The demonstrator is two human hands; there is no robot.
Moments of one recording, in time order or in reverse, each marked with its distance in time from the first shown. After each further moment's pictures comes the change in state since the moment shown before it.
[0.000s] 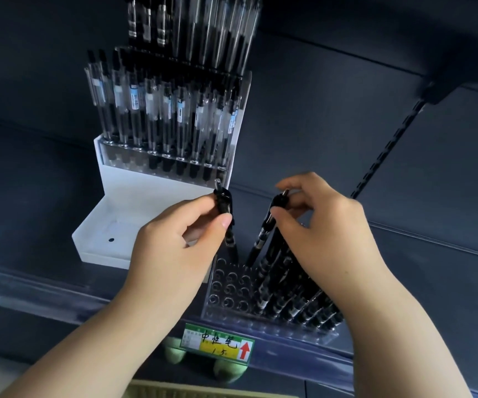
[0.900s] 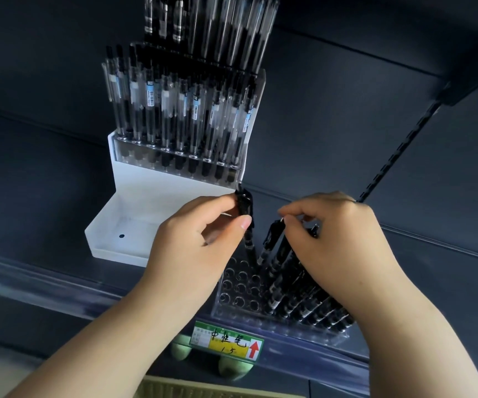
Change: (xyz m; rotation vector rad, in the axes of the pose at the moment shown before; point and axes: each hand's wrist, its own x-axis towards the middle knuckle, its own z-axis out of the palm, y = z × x) left_hand 0.004 -0.001 -0.002 -0.015 -0.087 0.031; right_hand -0.007 -0.012 0.001 -0.179 0.007 -0.115
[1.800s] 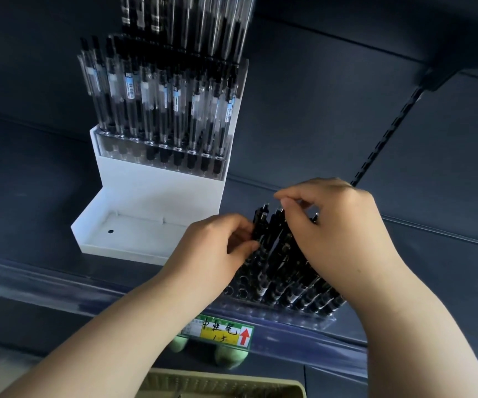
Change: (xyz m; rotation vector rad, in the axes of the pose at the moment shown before) left_hand 0.003 -0.035 0.032 0.291 -0.225 0.090; right_hand -0.004 0.009 -0.010 0.002 0.028 0.028
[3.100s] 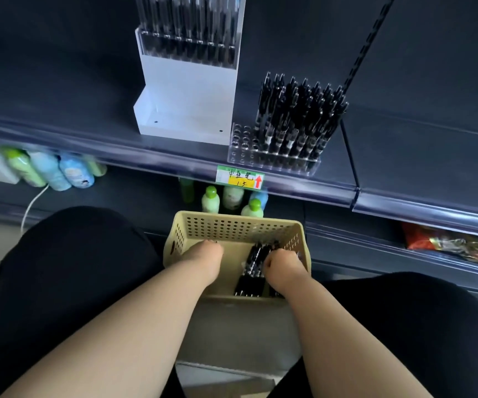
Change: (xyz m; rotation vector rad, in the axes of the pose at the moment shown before) left_hand -0.216 -0.054 0.036 0.755 -0.814 -0.482; right_hand -0.254 0.022 0.114 -0.112 -0.877 0.595
